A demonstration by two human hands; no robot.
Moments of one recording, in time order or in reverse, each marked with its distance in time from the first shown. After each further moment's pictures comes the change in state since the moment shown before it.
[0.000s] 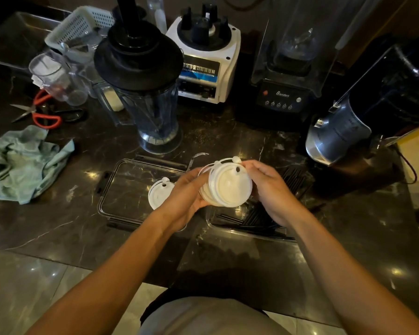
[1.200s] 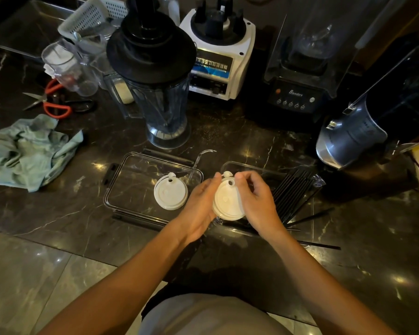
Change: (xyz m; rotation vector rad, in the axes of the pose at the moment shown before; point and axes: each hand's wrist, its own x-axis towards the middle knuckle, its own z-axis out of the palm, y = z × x) left_hand -0.001 -0.037 0.006 -0.022 0.013 -0.039; right_hand 0.004 0.048 0.035 -0.169 0.192 -0.147
